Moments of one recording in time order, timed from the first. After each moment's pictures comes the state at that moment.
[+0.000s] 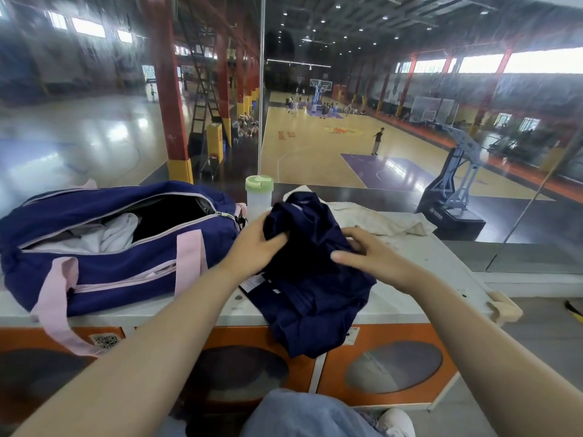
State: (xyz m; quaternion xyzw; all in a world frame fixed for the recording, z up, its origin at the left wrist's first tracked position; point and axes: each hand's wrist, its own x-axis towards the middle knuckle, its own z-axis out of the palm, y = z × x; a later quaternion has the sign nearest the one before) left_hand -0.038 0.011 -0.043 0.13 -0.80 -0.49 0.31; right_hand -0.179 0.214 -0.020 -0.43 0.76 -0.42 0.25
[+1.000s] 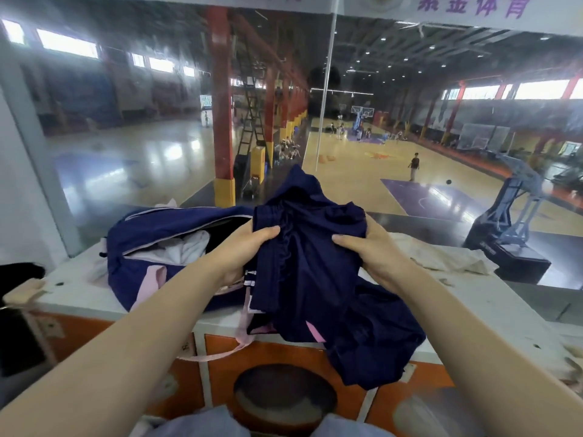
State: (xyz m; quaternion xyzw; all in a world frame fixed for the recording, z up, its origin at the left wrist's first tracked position) left_hand 0.065 -0.055 0.016 0.22 -0.67 -0.66 0.25; right_hand -0.095 0.110 0.036 -0.41 0.60 -0.63 0.27
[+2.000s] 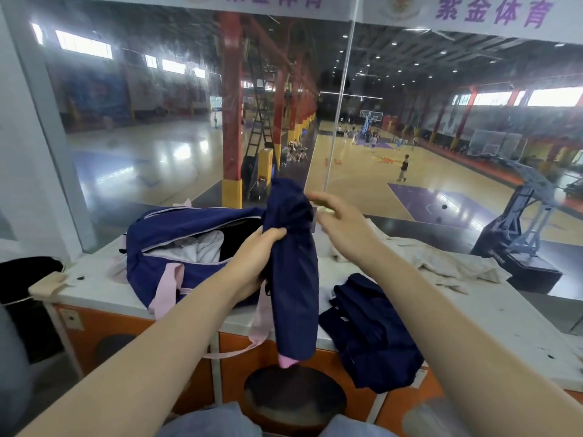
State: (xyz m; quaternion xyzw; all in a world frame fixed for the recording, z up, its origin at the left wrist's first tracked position) left_hand 0.085 -0.035 0.016 0.24 -0.56 -0.73 0.31; right_hand -0.044 0.063 0.067 -0.53 0.68 -0.50 0.12
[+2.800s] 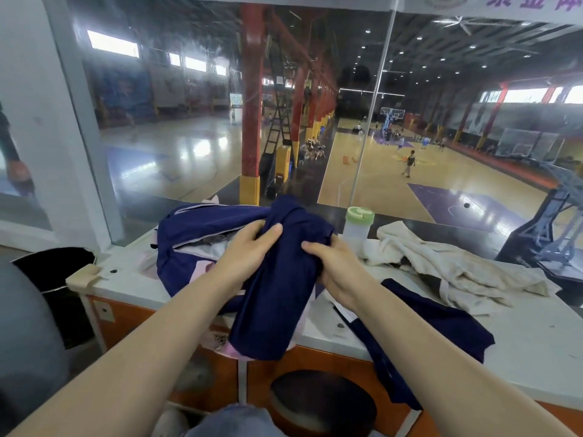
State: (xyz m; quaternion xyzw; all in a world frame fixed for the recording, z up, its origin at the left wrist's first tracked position) left_hand 0.132 -0.093 0.003 0.29 -0.67 -0.58 0.36; right_hand -0.008 -0.001 -0.007 -0.33 0.54 -0.66 0.40
